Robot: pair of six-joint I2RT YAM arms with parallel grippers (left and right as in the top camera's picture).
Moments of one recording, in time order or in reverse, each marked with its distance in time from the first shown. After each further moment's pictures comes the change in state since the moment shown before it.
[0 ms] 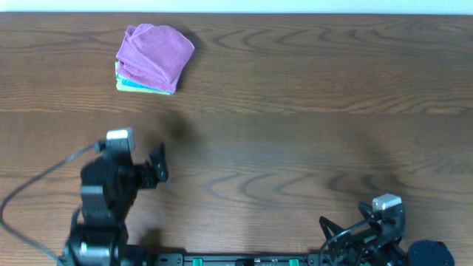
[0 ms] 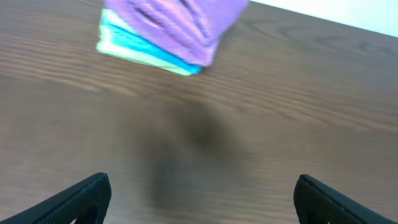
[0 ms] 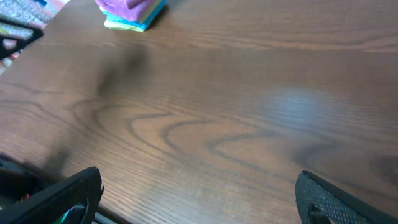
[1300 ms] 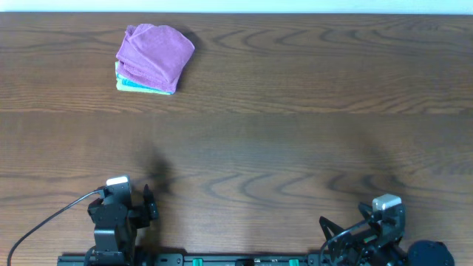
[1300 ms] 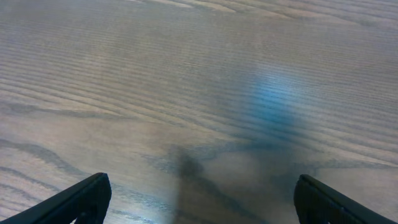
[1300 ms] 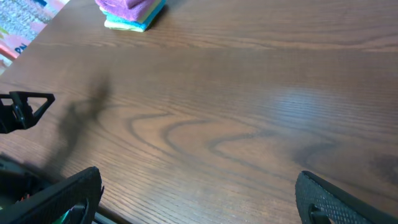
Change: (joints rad) left arm 0.000 -0.507 -0.259 -0.377 -0.270 0.105; right arm 0.000 0.000 0.000 0.000 0.000 0.002
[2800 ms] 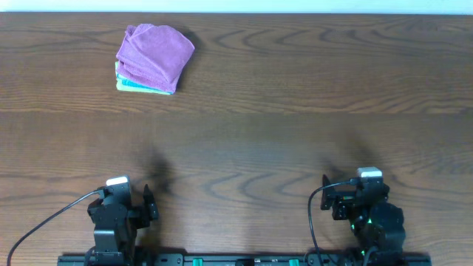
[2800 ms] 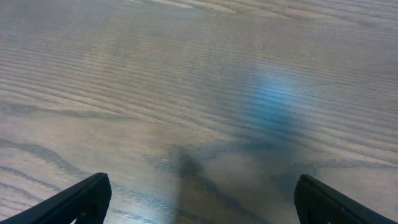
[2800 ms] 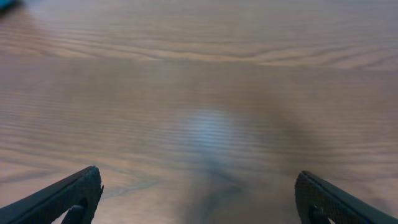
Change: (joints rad) left arm 0.000 -0.002 0.003 -0.004 0.000 0.000; right arm -0.294 -0.105 -0.589 0.532 0.163 -0.265
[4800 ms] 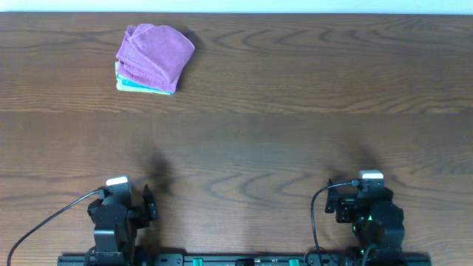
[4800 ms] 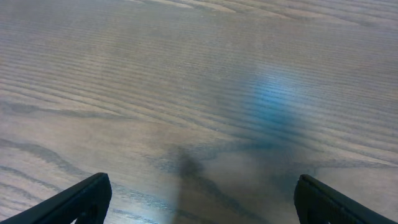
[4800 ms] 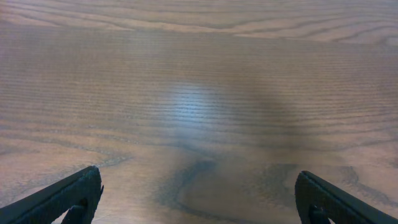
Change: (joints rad) left arm 0.000 0.000 0.000 0.000 0.000 0.000; right arm -0.058 0.000 -0.016 -0.060 0.021 -0.055
